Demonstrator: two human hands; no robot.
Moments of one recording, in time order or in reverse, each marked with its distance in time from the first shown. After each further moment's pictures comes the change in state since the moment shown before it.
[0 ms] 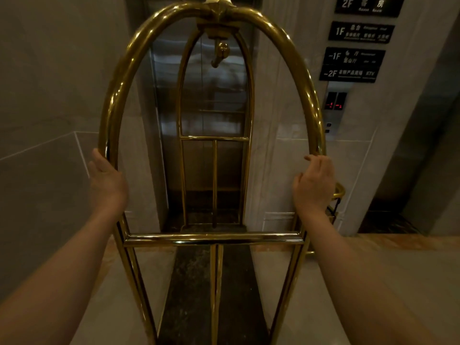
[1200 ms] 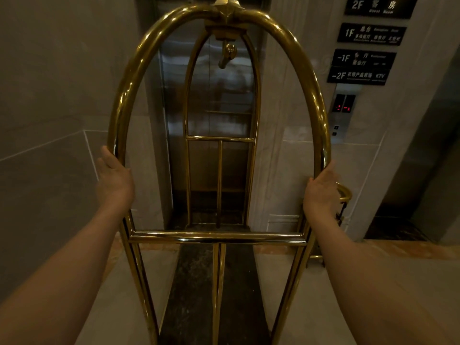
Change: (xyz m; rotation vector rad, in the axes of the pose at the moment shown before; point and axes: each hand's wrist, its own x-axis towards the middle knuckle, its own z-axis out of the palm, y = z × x) left_hand -0.007 0.009 -0.006 0.104 -0.033 0.048; right_hand -0.004 0.019 0.008 0.013 -0.280 0.309
